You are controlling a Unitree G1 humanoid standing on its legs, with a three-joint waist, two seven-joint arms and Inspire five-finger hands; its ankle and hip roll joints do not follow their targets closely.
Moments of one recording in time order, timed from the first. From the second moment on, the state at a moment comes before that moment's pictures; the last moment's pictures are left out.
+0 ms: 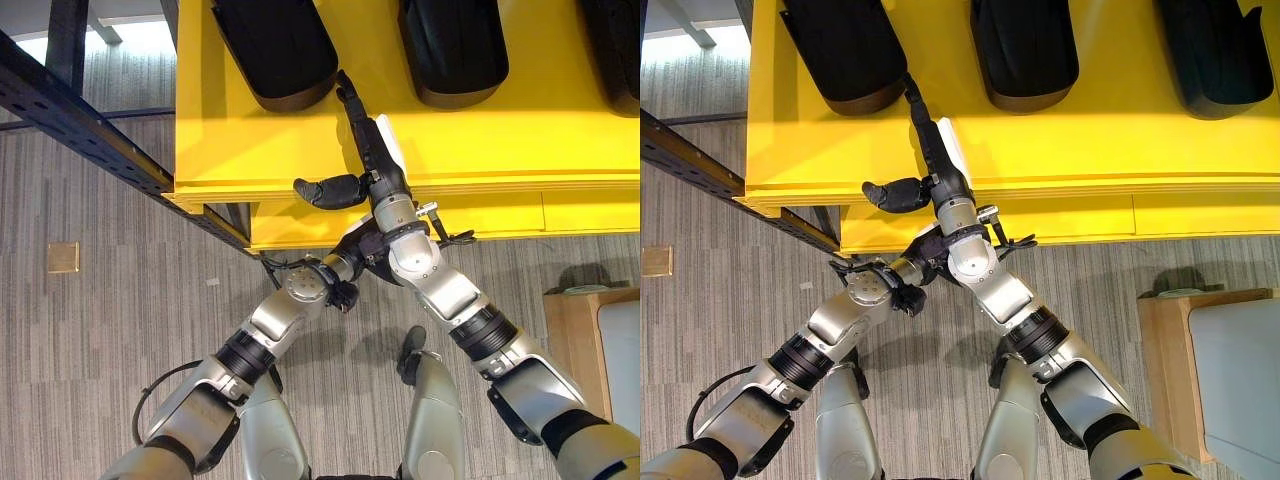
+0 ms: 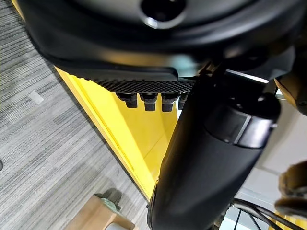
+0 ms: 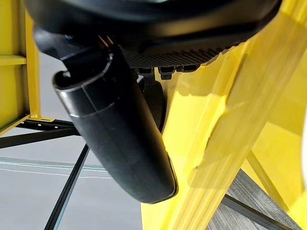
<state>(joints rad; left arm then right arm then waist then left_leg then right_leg) -0.71 0.30 -0.55 0.23 -0.48 0.25 -0.09 -0.86 -0.27 0.54 0.23 0.20 0.05 -0.38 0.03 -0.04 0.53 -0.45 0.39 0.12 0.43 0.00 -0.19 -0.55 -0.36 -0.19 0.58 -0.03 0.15</state>
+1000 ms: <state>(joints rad) -0.58 0.30 -0.50 0.28 -0.66 0.26 0.05 -0.86 -0.29 0.55 0.23 0.22 0.05 -0.38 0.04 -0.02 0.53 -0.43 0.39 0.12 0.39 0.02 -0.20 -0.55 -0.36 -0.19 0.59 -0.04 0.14</state>
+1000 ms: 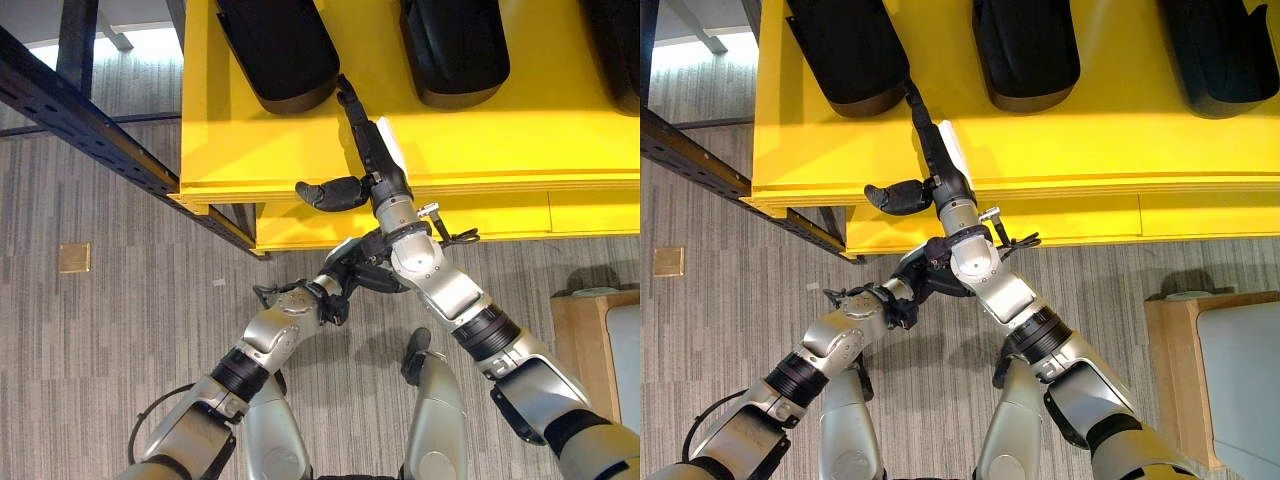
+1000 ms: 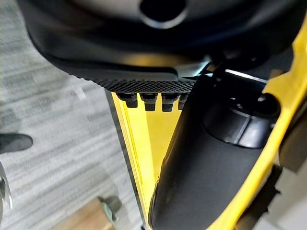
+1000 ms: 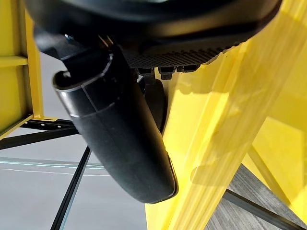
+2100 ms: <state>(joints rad) -0.53 0.28 -0.42 0.29 -0.70 0.08 0.08 -0.79 -0.30 0.52 0.20 0.34 0.01 -0.47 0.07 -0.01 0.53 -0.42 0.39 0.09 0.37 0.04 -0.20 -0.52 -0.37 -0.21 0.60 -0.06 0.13</state>
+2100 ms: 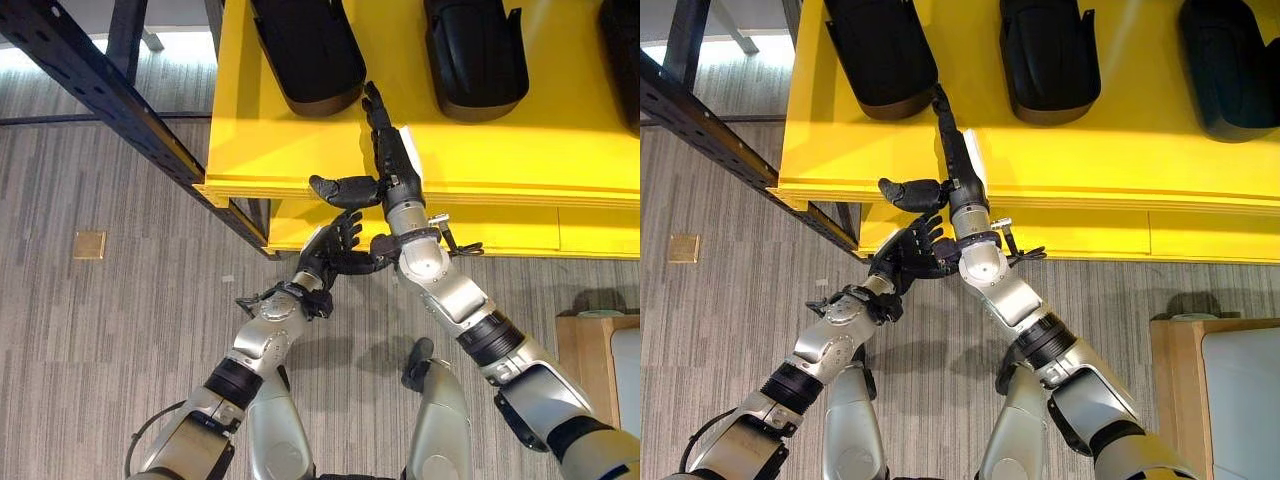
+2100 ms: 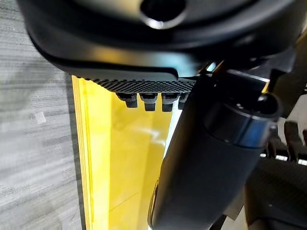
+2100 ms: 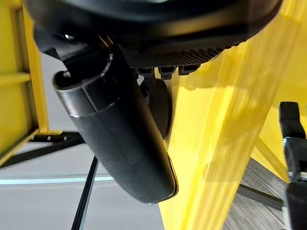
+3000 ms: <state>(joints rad) -0.48 0.21 -0.38 0.26 -0.90 0.06 0.16 -0.67 -0.37 0.39 0.06 0.39 -0.05 -0.47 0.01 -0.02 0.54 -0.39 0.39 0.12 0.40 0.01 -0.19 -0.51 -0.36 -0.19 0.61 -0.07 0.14</state>
